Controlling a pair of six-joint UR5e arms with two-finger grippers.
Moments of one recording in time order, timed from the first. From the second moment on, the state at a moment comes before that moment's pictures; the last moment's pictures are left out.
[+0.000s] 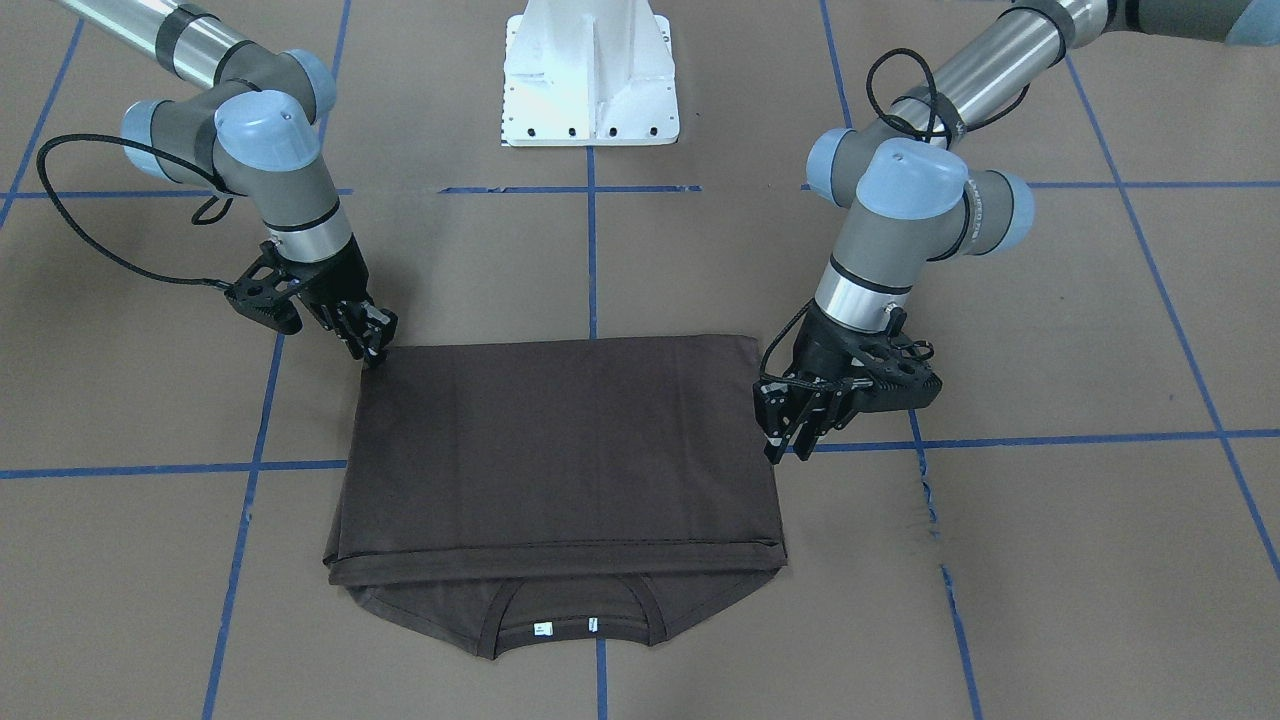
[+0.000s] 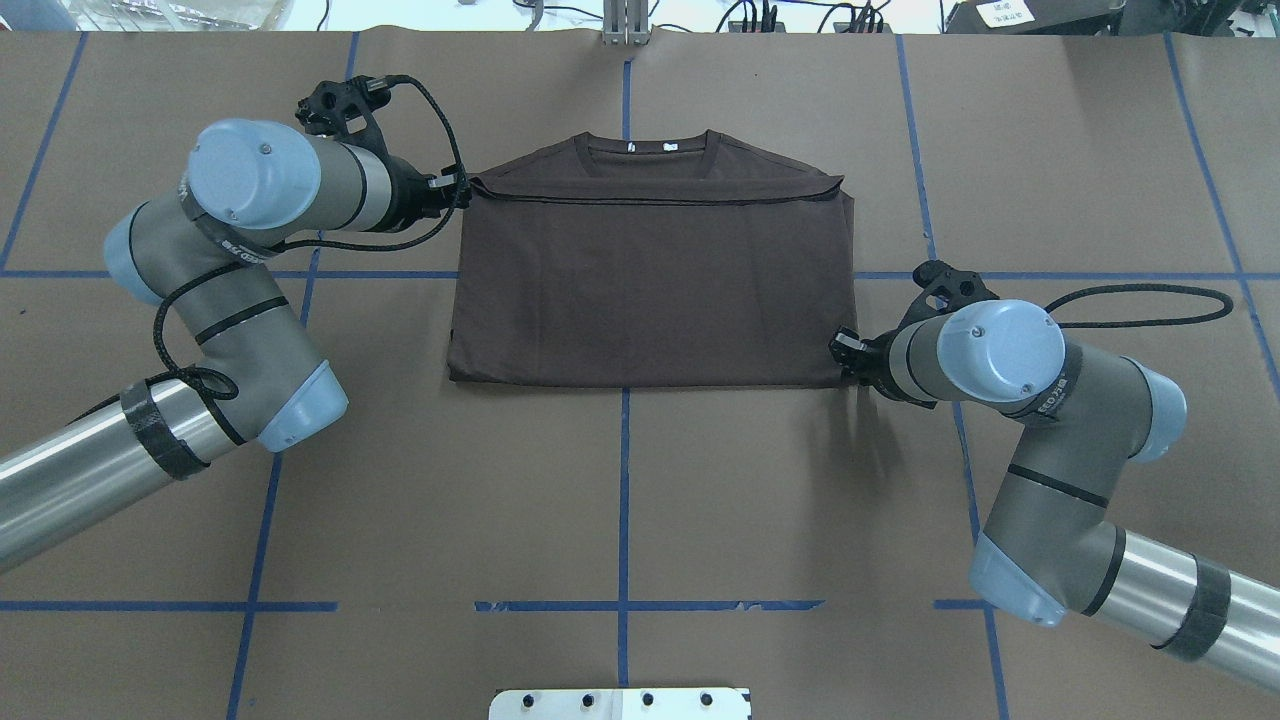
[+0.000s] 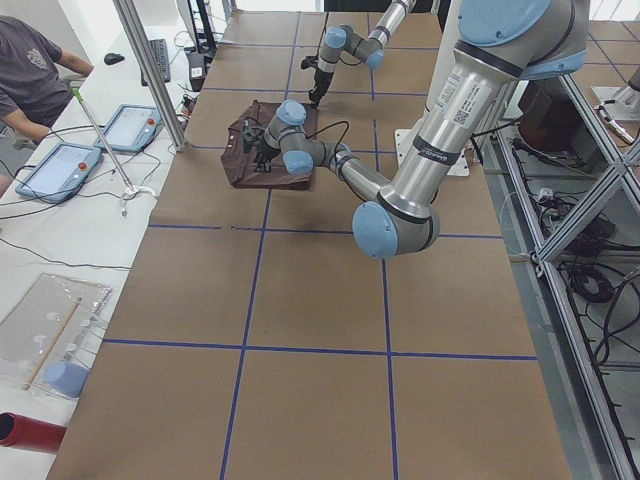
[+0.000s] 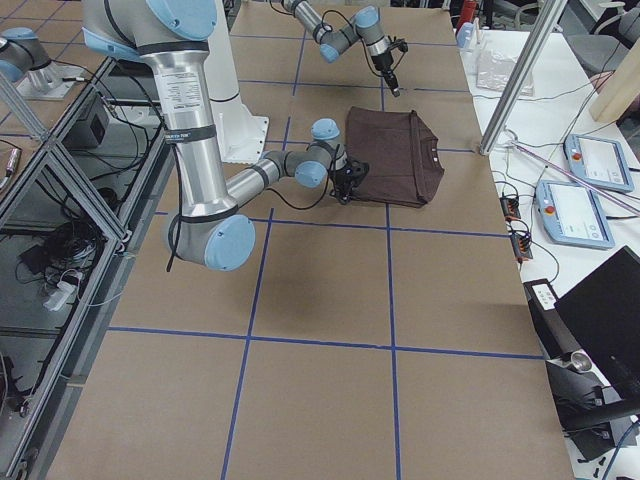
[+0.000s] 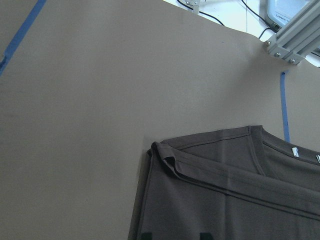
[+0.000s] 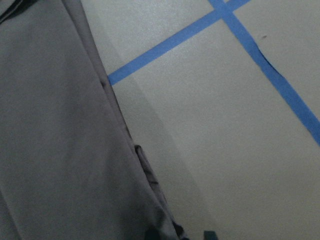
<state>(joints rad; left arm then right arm) -0.74 -2.13 -1.48 -2.21 -1.71 -1.40 0.55 -1.32 1.74 -1.14 1.69 1.75</state>
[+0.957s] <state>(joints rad) -0.73 -2.13 -1.54 -2.20 -1.73 -1.42 0.33 -1.57 2.13 -1.15 1.82 1.84</state>
